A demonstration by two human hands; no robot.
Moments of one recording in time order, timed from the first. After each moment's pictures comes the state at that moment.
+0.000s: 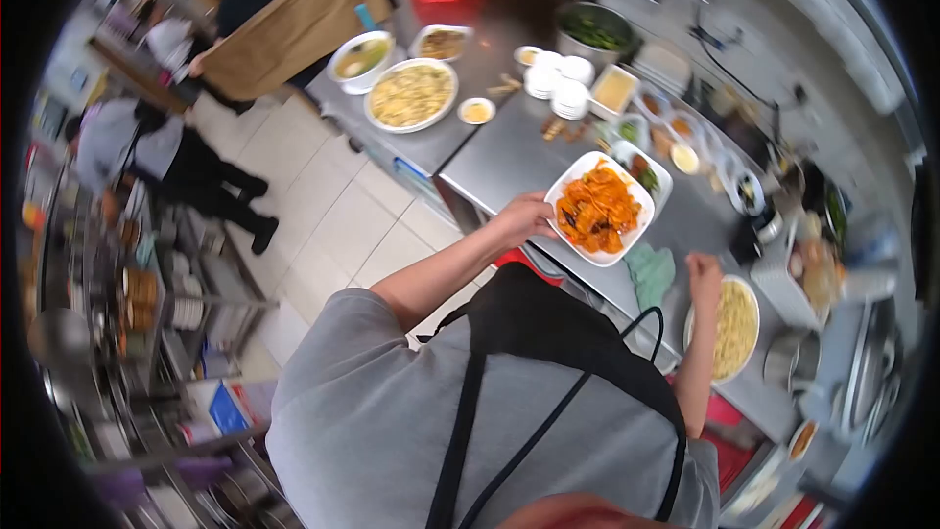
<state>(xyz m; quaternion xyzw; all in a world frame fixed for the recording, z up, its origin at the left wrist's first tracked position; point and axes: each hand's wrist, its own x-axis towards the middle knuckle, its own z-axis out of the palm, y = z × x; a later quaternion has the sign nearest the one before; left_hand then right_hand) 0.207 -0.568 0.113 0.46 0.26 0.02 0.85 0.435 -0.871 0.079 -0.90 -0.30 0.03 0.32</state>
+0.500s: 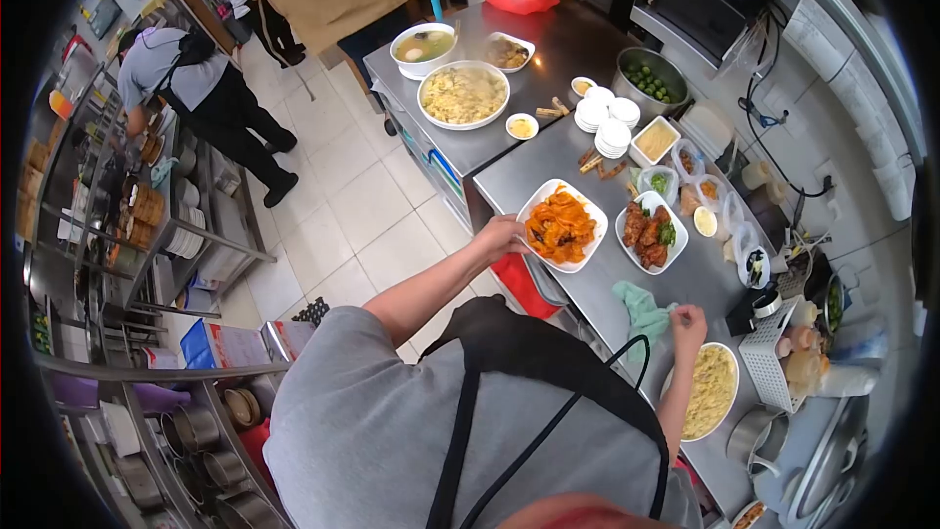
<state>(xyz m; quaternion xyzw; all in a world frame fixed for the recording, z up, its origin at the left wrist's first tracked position) 0.151 -0.540 0.068 0.36 0.40 0.17 0.82 0.425 -0.847 0.082 -0.85 -0.37 0.05 0.37</state>
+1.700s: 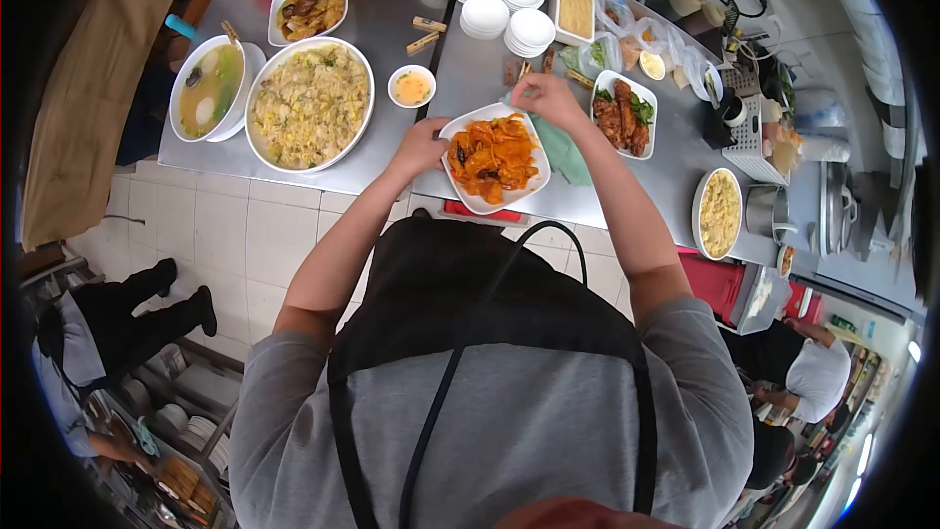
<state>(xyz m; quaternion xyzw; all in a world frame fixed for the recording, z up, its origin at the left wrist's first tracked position) 0.202 -0.335 0.032 0.68 0.22 -0.08 0.69 0.383 -0.508 0.057 -0.80 -0.34 0.28 0.41</state>
